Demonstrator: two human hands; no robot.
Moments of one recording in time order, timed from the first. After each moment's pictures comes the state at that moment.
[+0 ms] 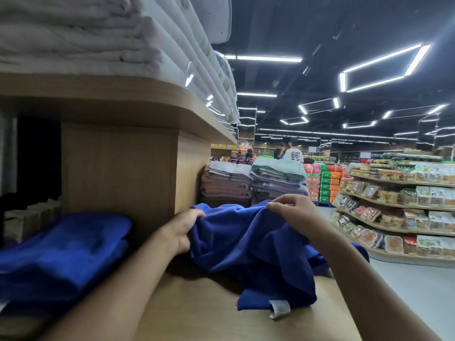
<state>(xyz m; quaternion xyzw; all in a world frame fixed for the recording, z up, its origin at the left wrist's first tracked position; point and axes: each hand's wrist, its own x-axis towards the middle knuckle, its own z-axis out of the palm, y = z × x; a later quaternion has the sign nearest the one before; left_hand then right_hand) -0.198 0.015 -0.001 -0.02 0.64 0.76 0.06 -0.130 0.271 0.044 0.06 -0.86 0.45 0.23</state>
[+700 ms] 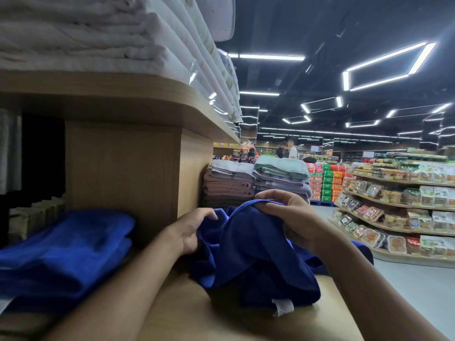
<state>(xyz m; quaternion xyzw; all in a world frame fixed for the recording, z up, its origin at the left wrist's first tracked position) -0.195 0.019 -0.005 0.04 0.60 0.79 0.13 -0.119 0.248 0.042 0.20 -0.69 0.70 0.04</state>
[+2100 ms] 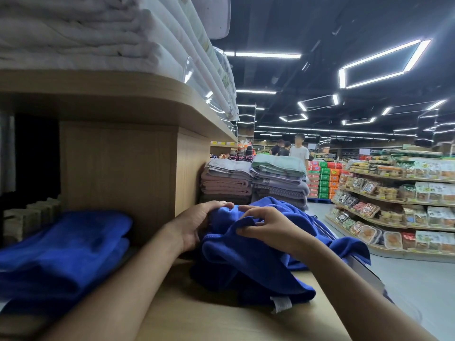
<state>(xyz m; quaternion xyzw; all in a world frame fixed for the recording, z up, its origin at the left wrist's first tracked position) -0.170 0.030 0.014 0.14 0.57 0.79 0.17 -0.140 0.231 0.012 0.25 -0.85 0.45 0.11</state>
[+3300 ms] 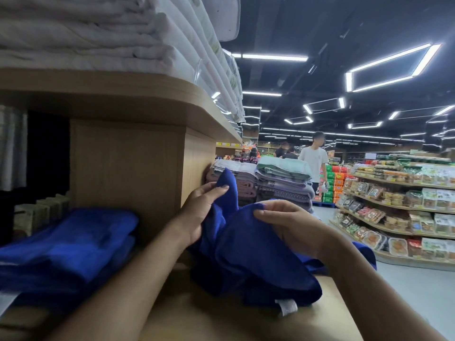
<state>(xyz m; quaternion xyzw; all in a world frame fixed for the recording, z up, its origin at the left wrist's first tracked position) -0.170 0.029 0.026 0.17 0.59 0.78 -0.08 -0.104 0.243 0.040 0.33 -0.64 0.67 -0.16</state>
